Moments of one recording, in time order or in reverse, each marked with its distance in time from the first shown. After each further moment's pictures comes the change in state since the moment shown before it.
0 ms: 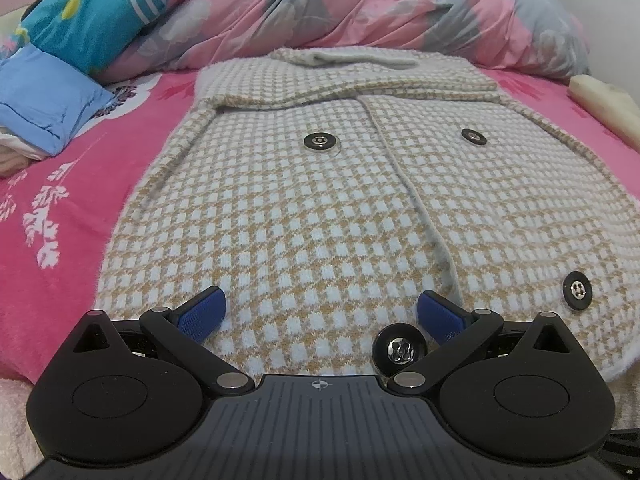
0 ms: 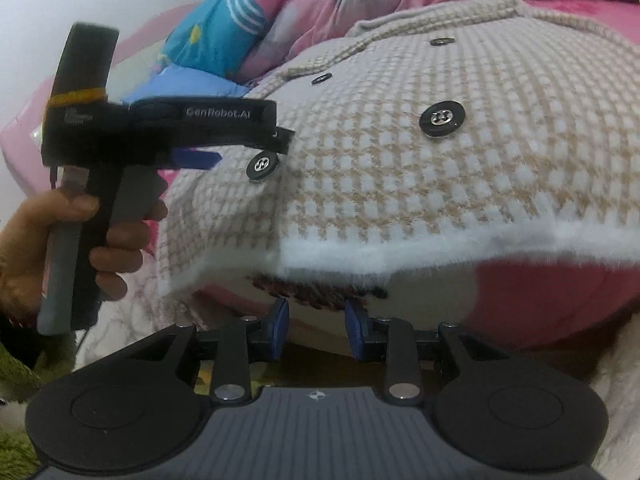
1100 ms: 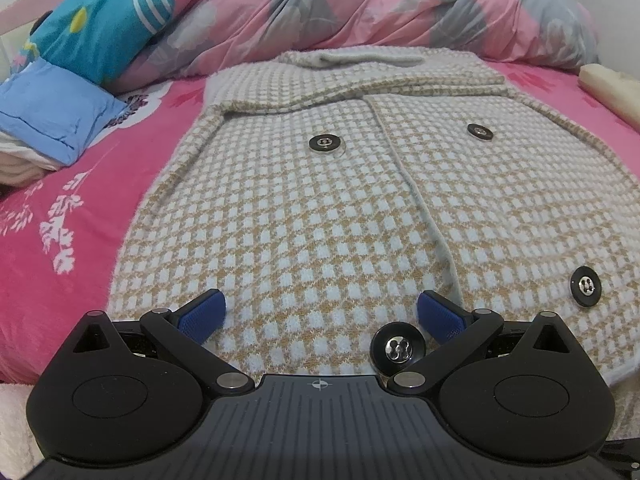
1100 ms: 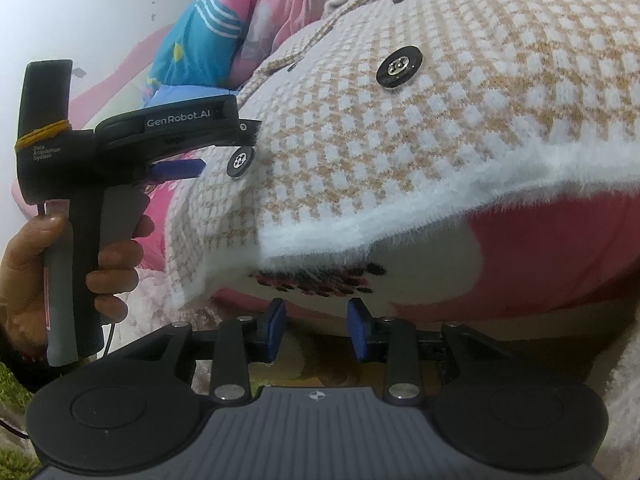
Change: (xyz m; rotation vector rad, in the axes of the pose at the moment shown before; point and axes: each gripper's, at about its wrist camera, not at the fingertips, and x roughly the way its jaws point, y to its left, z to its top) left arm -0.004 -0.012 -0.001 0.029 -0.006 0.070; right arm 0.006 -0.028 -0.008 0.167 0.034 0.098
